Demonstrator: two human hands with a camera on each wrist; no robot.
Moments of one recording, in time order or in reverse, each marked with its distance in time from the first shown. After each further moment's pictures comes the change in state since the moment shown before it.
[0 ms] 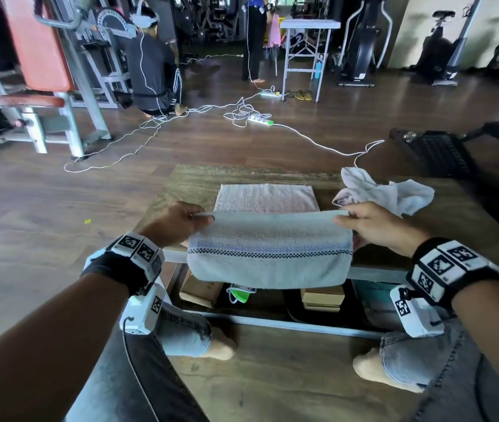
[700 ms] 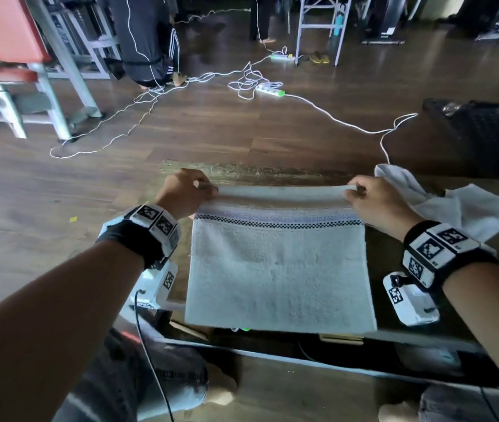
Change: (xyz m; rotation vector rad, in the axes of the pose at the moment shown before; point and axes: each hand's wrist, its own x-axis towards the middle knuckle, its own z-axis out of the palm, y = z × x) left_hand 0.195 -0.002 0.016 0.068 0.167 -0.108; right_hand 0.205 0.018 -0.009 -0.332 0.287 -0.043
